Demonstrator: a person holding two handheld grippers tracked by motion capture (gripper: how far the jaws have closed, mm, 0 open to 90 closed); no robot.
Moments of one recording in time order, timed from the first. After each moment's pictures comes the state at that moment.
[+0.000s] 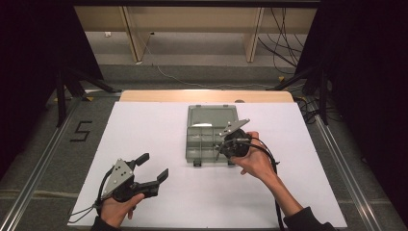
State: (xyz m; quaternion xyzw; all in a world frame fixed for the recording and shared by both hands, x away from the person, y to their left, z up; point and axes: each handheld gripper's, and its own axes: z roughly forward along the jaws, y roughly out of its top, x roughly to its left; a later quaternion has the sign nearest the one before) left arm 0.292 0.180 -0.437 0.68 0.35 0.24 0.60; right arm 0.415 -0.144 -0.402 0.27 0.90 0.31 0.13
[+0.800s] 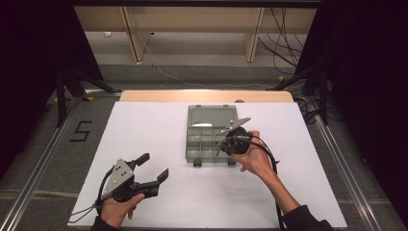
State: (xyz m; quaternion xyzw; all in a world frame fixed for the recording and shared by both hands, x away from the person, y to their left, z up) left arm 0.291 0.179 -0.437 0.68 0.35 0.24 0.60; right arm 0.429 -0.149 -0.414 0.31 0.89 0.30 0.13
